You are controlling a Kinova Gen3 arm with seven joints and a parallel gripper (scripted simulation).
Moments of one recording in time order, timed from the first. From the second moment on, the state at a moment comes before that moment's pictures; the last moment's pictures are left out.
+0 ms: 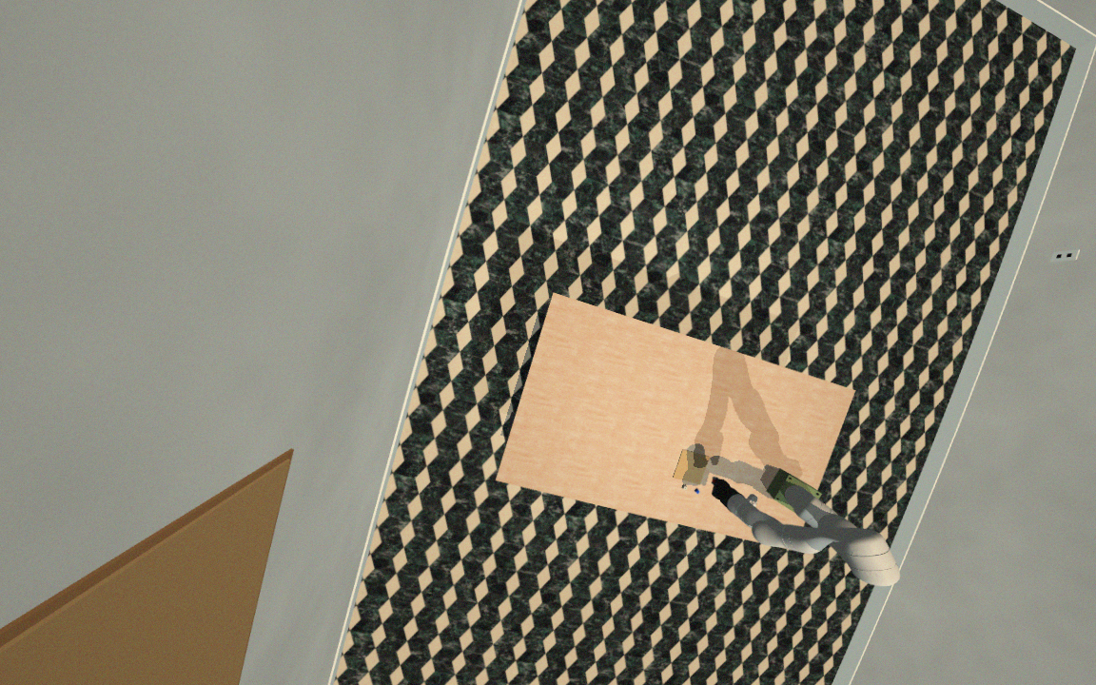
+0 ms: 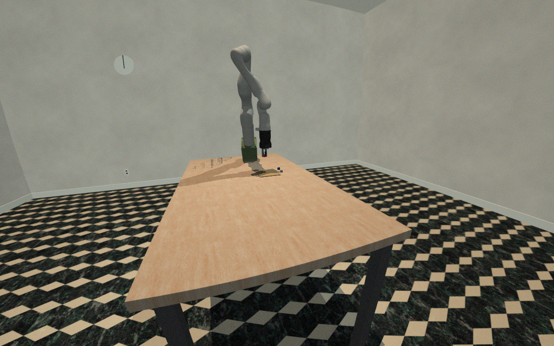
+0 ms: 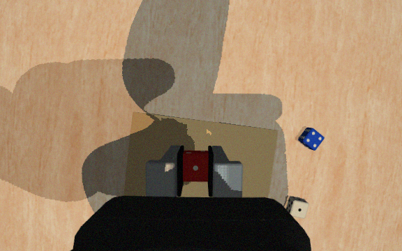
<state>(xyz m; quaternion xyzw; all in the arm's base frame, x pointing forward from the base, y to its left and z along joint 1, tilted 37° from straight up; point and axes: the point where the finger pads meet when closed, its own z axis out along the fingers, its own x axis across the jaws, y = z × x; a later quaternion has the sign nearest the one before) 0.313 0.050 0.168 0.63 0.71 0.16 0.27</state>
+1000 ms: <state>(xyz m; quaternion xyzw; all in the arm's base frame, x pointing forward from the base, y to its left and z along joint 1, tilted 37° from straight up) 0.315 0.051 0.164 0.63 0.71 0.16 0.27</state>
